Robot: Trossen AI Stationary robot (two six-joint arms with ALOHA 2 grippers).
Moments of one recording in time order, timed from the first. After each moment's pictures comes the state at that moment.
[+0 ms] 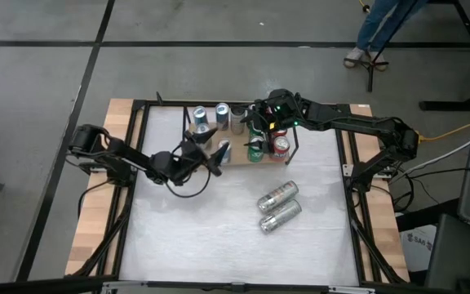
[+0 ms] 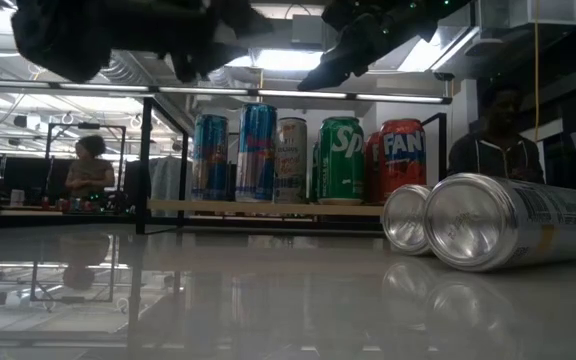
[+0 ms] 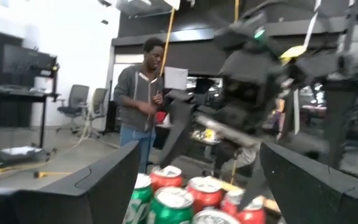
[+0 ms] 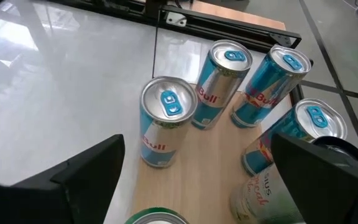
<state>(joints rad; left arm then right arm) -0.12 1.58 0.55 1.47 -0.80 0.14 -0.35 1.54 1.28 -0.32 -0.36 -0.44</state>
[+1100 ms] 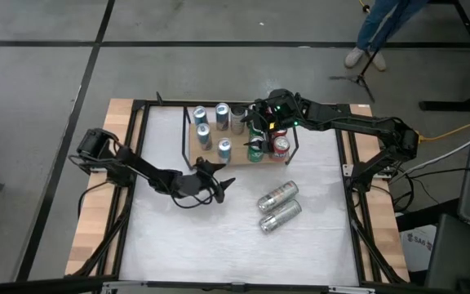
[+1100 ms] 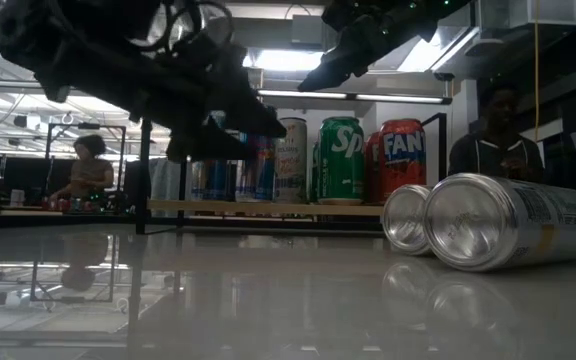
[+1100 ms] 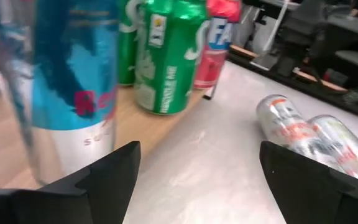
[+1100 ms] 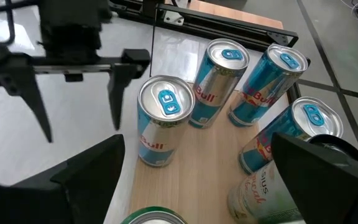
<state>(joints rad) -0.24 1.69 0.58 0.77 -0.73 -0.48 -0.35 1.54 1.28 -0.32 -0.35 -0.44</state>
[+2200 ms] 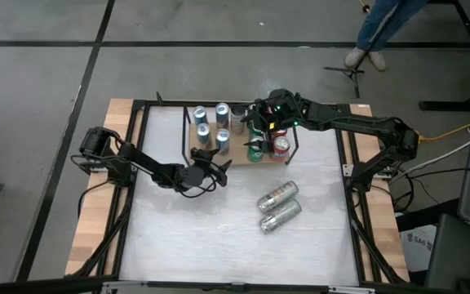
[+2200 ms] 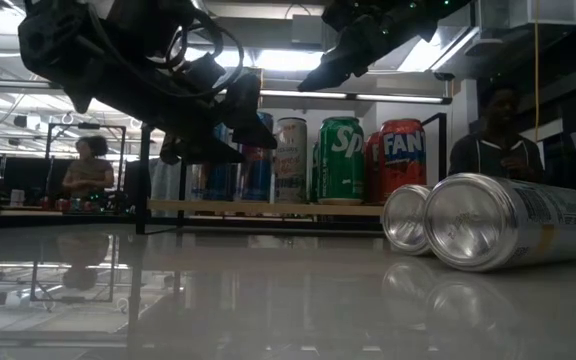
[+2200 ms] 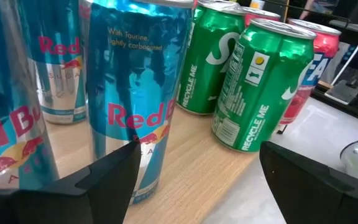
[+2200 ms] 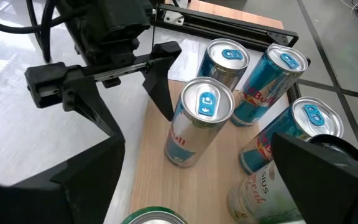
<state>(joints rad) -0.14 1.70 0.58 0.77 -0.90 -0.49 -0.35 1.54 1.28 -0.32 -0.35 -0.44</state>
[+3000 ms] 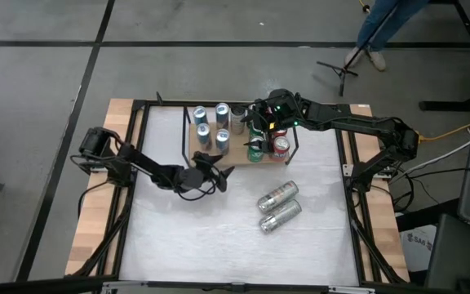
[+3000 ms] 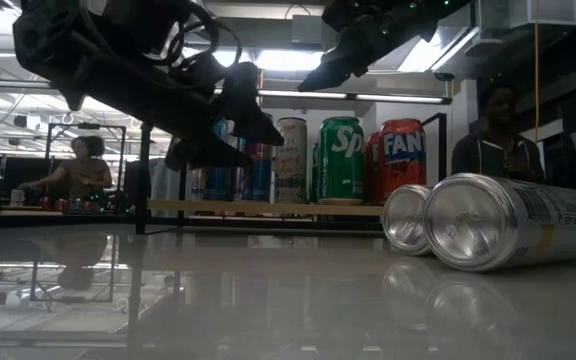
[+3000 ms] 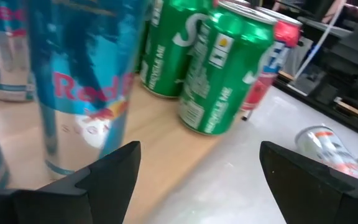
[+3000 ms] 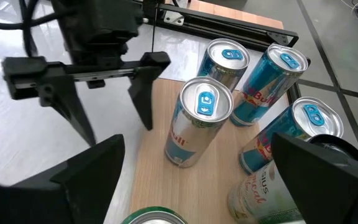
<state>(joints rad) -0.16 1.70 0.58 0.77 -0.79 -0.57 -0.35 1.54 1.28 -0.32 -0.35 -0.44</state>
